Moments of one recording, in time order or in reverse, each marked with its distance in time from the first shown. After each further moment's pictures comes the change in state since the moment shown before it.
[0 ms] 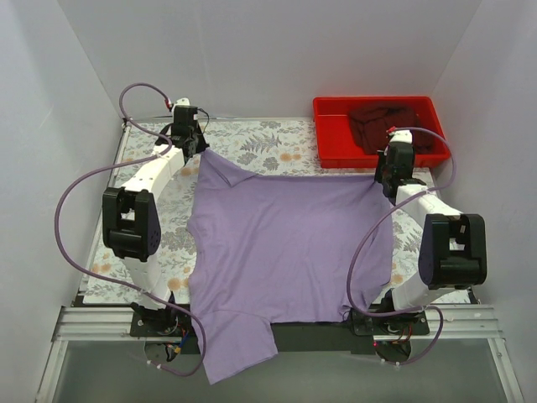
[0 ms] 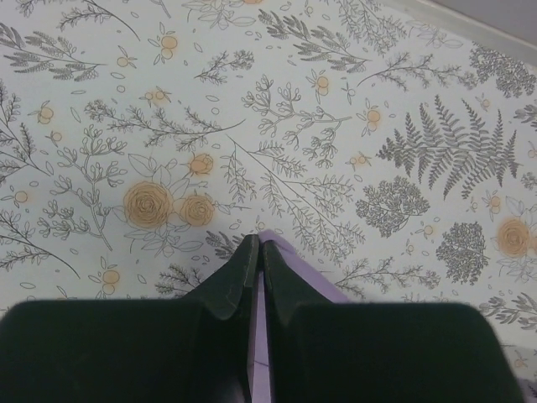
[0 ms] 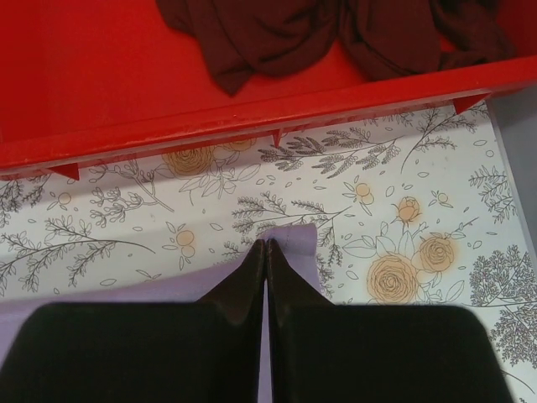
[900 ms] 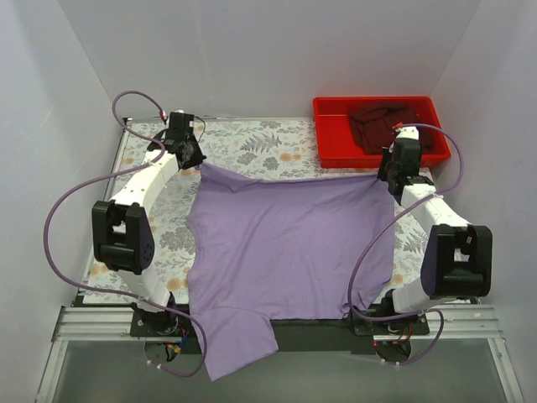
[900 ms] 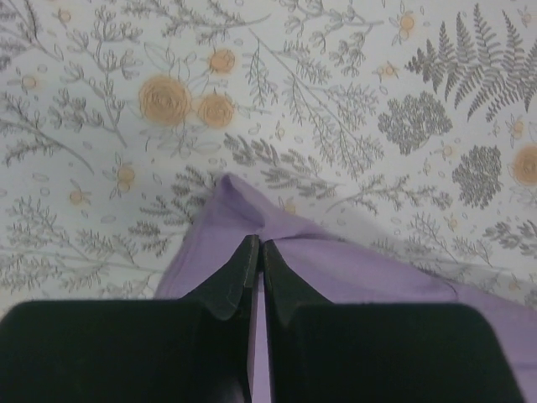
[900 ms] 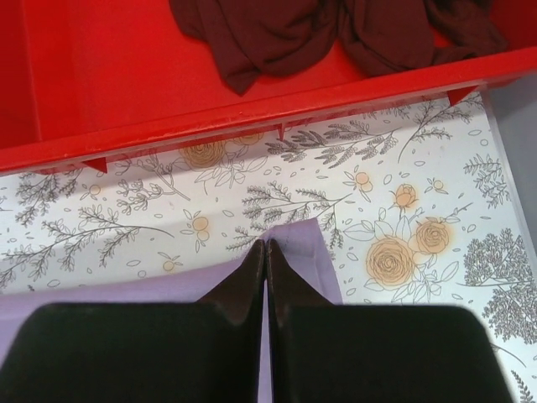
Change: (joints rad) left arm 0.000 -0.090 -0.032 -0.209 0.035 -0.072; right arm -0.013 -0.061 0.041 -0.112 -0.043 0.037
